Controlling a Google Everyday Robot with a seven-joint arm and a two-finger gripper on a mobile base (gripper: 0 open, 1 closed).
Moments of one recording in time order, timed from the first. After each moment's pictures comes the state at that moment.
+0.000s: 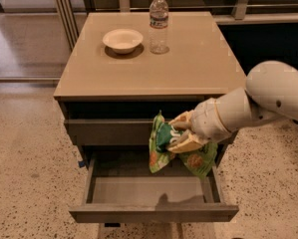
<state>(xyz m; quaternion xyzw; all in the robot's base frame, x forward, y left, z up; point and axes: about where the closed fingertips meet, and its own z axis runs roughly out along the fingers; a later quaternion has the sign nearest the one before) 0.481 -0.069 0.770 -0.67 0.63 0.22 0.33</state>
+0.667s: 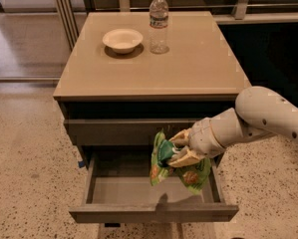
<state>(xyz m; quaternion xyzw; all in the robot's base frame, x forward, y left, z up) 0.476 -0.075 0.701 -0.67 0.63 0.23 0.30</state>
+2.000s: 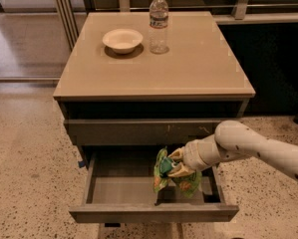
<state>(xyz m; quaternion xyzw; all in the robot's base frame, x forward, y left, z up) 0.525 -0.086 0.553 -0.70 0.62 0.17 0.31</state>
